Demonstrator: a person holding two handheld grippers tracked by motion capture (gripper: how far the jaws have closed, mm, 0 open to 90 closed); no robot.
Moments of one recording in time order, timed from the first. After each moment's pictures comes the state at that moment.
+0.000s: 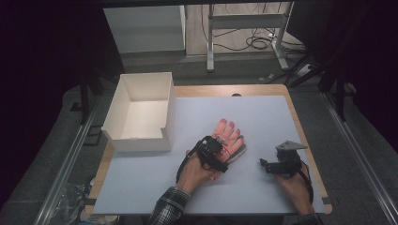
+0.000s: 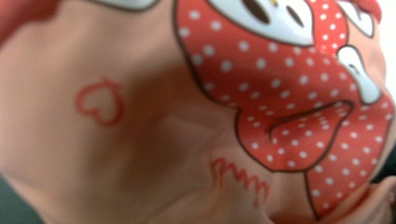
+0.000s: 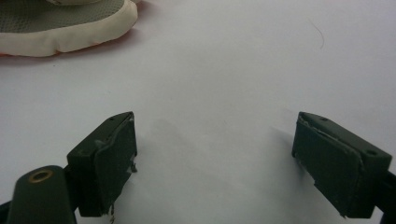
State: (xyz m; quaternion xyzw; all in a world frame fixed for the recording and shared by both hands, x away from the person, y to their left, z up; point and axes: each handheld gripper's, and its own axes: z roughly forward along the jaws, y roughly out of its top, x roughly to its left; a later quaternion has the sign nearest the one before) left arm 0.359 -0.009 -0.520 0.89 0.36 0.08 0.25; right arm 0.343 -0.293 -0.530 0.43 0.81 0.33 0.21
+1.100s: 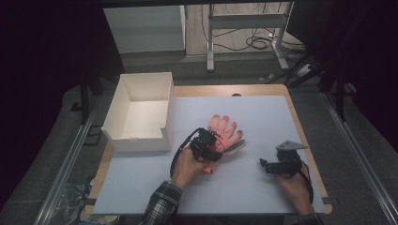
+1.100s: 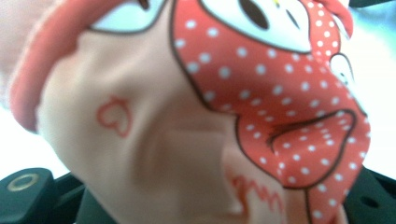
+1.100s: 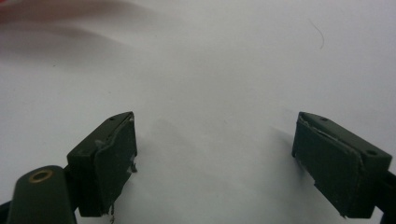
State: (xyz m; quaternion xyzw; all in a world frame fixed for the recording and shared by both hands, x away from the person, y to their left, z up) left arm 0.368 0.018 -0.486 0.88 0.37 0.04 0.28; right arm 0.343 -0.294 -0.530 0.43 0.81 0.33 0.21
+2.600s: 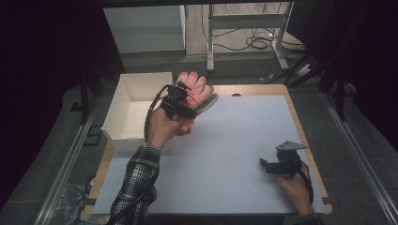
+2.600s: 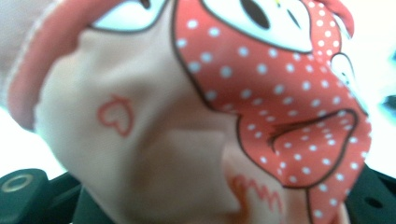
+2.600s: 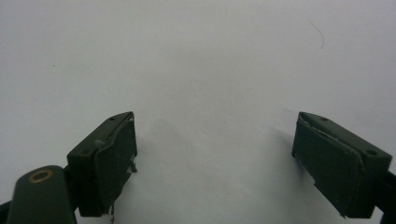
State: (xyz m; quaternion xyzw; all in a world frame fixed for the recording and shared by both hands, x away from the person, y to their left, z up) left arm 0.427 0.105 -0.372 0.83 0.46 0.10 0.29; right arm 0.343 -0.294 -0.530 0.43 0.81 0.33 0.21
